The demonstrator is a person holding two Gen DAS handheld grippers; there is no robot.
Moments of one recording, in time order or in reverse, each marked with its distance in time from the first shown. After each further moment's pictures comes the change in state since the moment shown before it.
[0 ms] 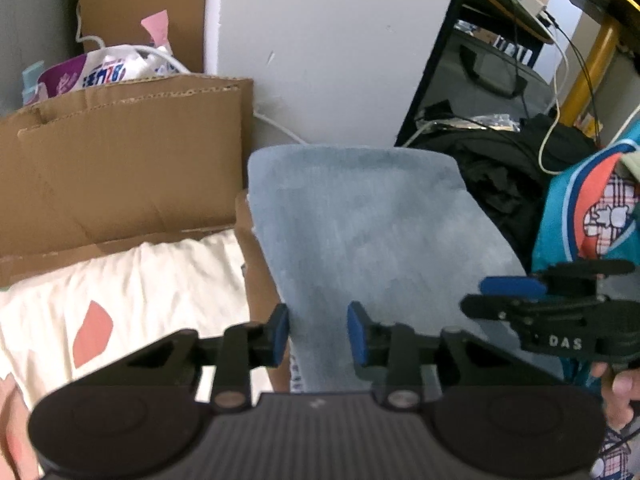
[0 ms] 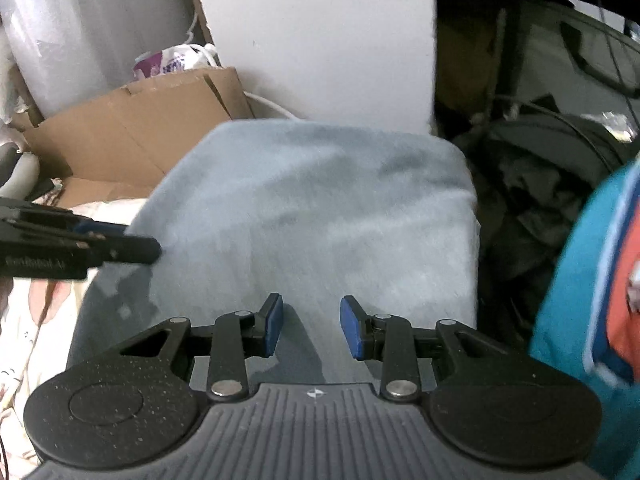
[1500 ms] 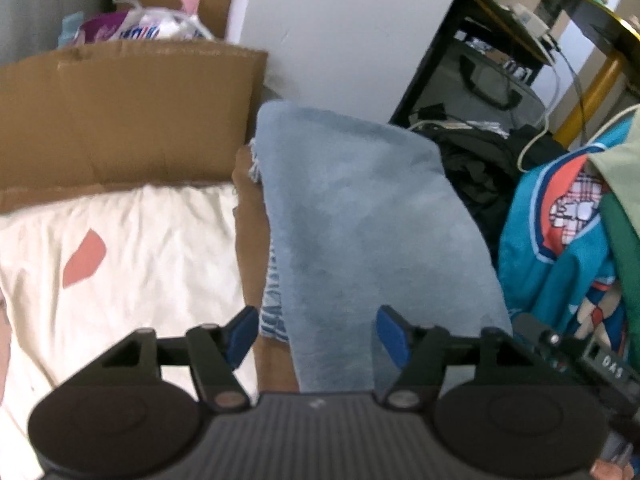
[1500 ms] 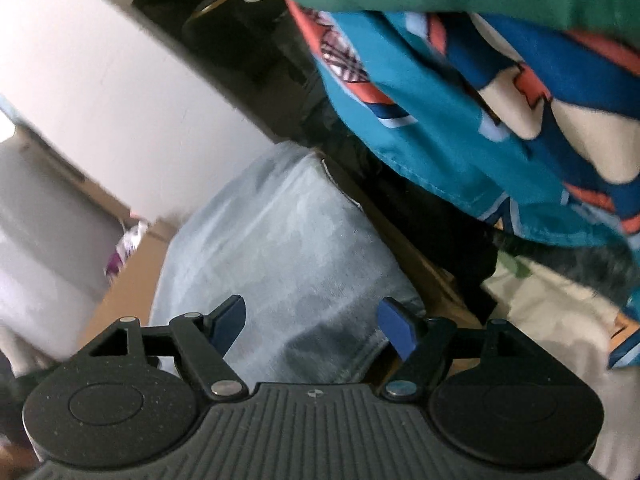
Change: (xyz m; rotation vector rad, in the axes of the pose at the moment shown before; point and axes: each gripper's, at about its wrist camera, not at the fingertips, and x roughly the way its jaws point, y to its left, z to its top) left arm -0.026 -0.001 -0.049 -0.149 0.018 -0.048; right arm -0.064 -0.031 -0.143 0.819 -0.382 0.050
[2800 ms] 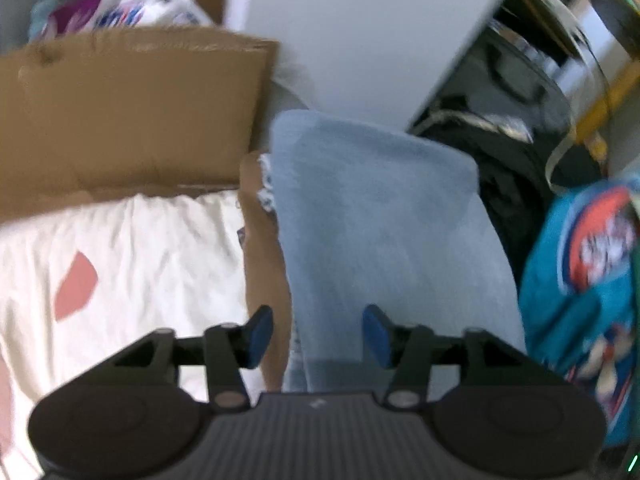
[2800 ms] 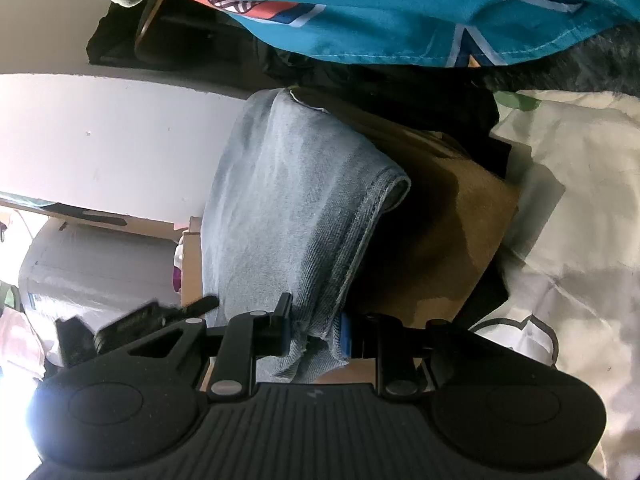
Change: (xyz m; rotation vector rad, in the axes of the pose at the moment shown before) left arm 0.042 0.022 0.069 -0.042 0.092 -0.017; right arm 0.009 -0.054 -0.036 0.355 0.173 0.244
